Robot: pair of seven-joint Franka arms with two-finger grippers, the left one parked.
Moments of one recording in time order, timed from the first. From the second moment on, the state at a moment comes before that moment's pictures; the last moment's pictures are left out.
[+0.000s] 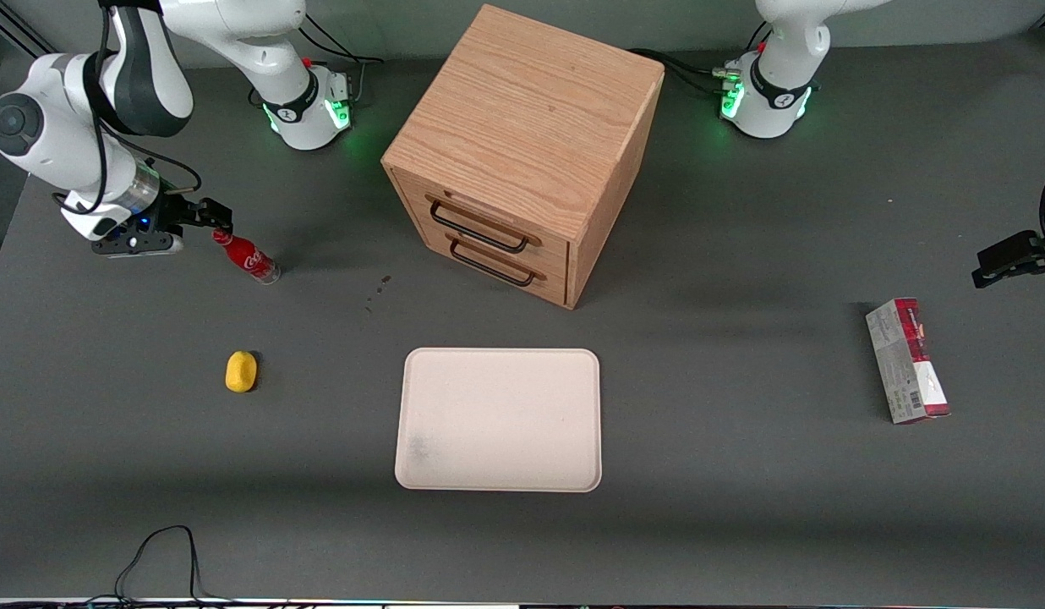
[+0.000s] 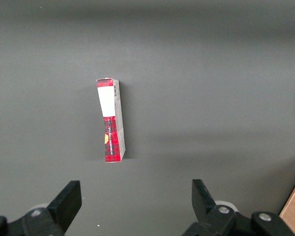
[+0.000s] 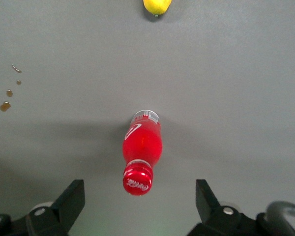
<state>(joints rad) 0.02 -0.30 -0.15 -2.55 -0.08 2.13 -0.10</state>
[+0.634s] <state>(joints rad) 0.02 -0.21 -0.16 -2.57 -0.08 2.16 -0.10</state>
